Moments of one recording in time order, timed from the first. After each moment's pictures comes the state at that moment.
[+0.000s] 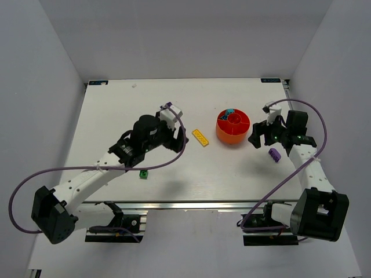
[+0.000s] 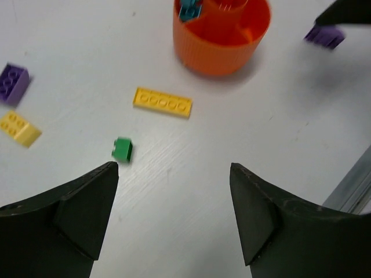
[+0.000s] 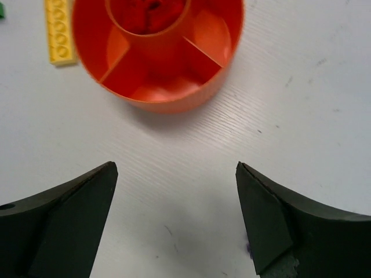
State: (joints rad) left arm -0.72 1.18 0.97 -0.14 0.08 -0.06; right arm -0.12 1.18 0.83 -0.39 -0.58 -0.39
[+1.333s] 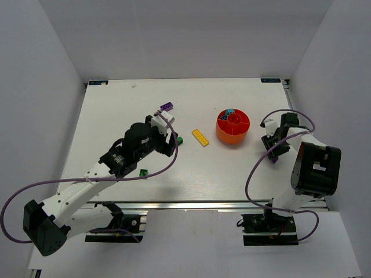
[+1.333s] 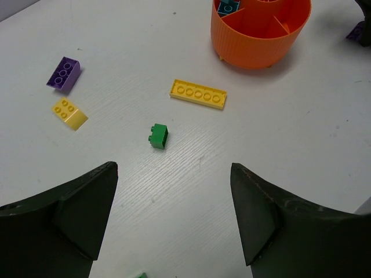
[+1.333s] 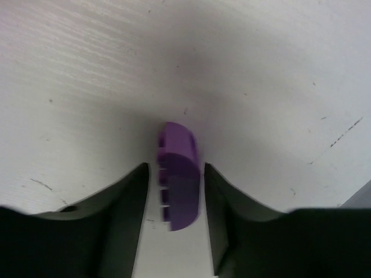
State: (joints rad) left arm -0.73 1.02 0.86 -0.18 -0.07 0.02; right arm -0.18 1.61 0.93 -0.58 -0.13 -0.64
